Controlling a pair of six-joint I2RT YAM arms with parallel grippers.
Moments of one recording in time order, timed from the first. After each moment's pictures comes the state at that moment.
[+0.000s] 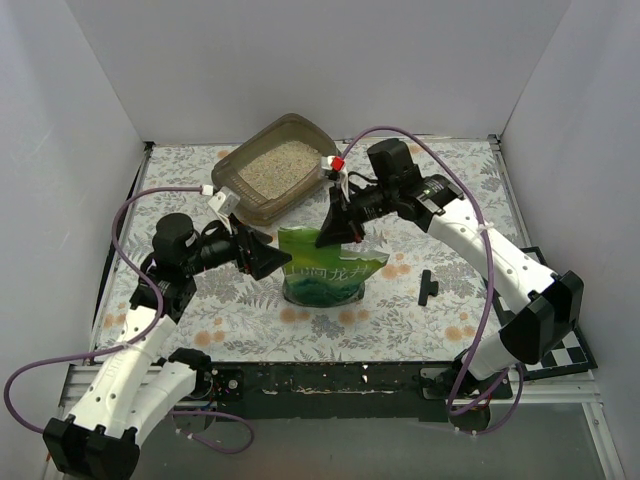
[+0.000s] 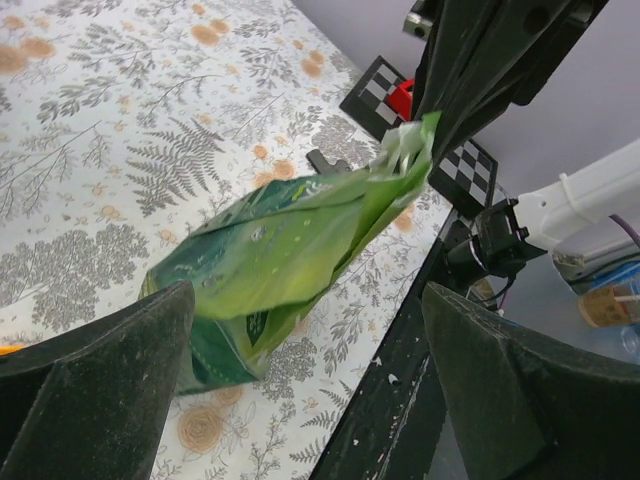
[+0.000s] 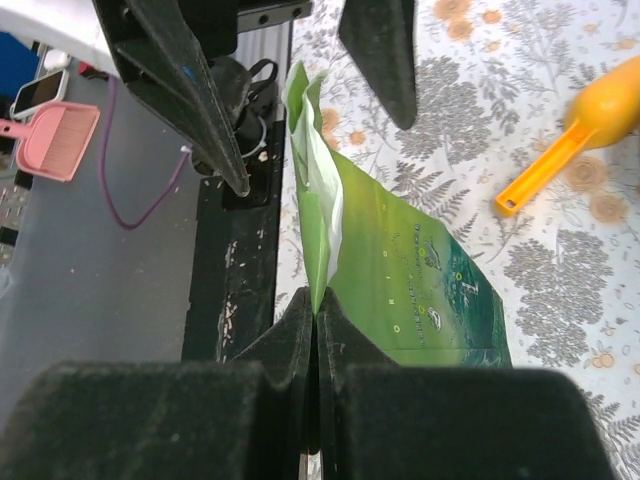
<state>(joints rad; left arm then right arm) -0.29 0.78 0.76 -0.19 0.74 -0.38 0.66 1.50 1.51 -0.64 -1.00 -0.20</state>
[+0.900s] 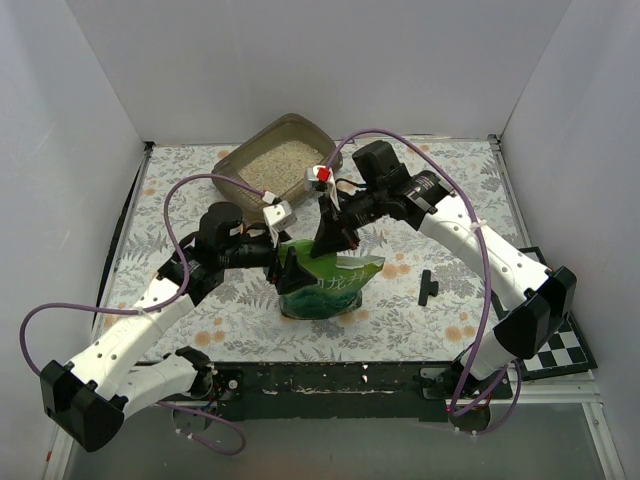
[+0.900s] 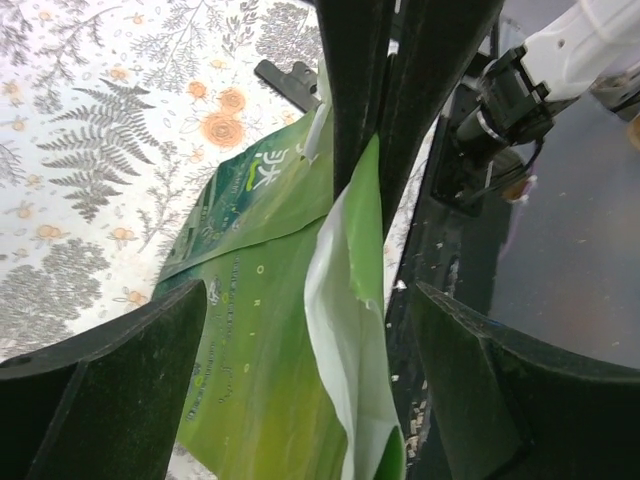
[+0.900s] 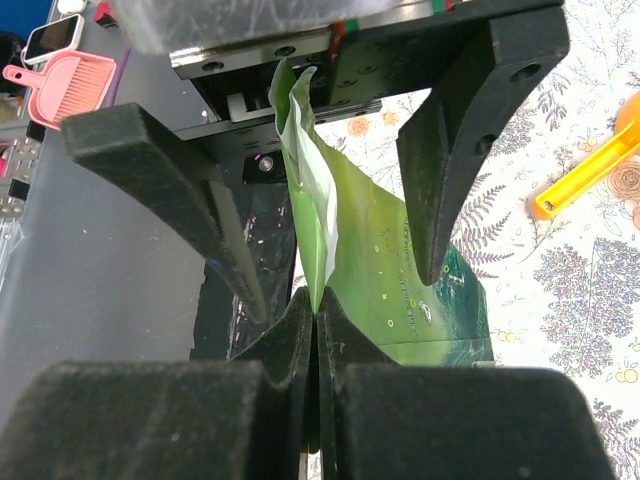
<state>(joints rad) -0.58 0.99 0.90 -0.33 0.72 -0.04 0.76 1.55 1.62 -0.82 -0.98 -0.31</state>
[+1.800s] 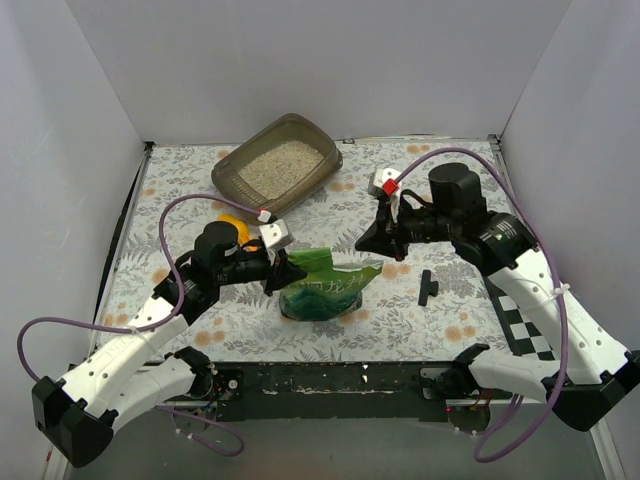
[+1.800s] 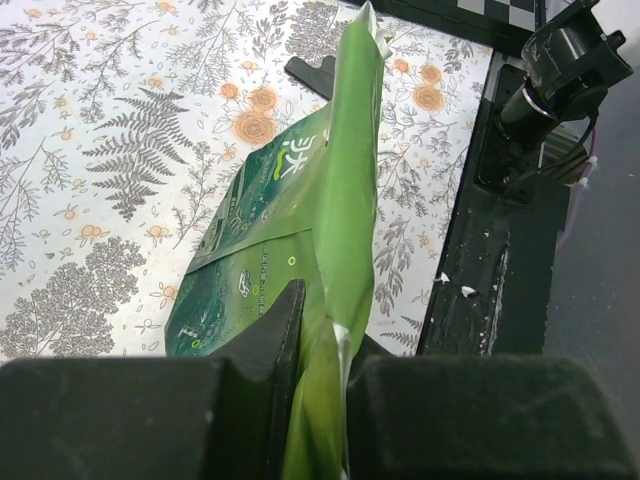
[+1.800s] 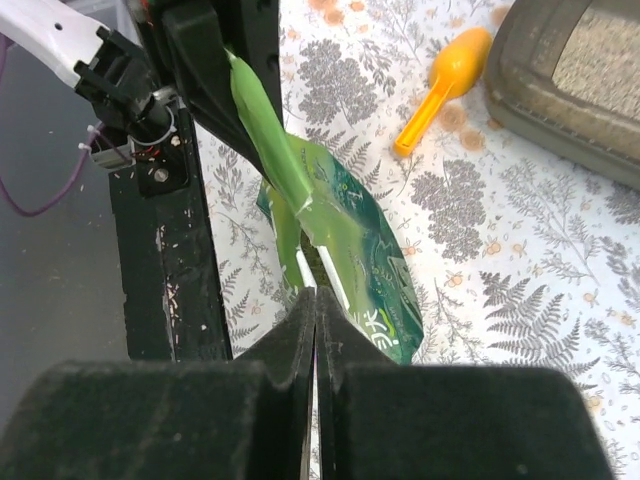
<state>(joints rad) -0.63 0.88 0.78 -0.27 0.61 0.05 0.64 1.09 1.33 -0.70 -0.71 -0.21</state>
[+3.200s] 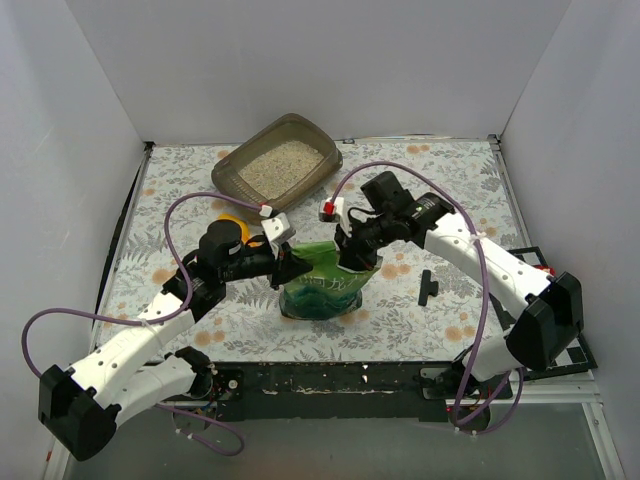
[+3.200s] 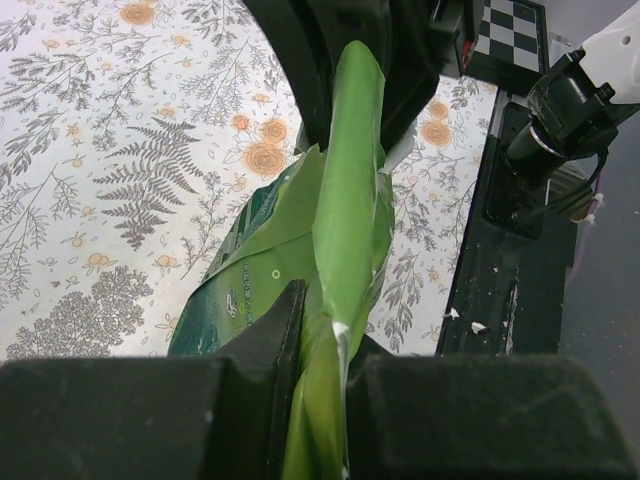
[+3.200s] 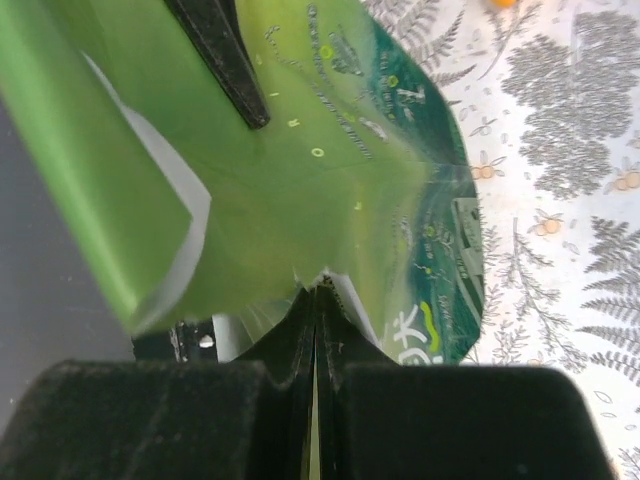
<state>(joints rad) -0.63 0.92 0.73 -0.09 0.60 -0.01 0.71 1.45 1.33 -0.84 -0.71 -0.38</state>
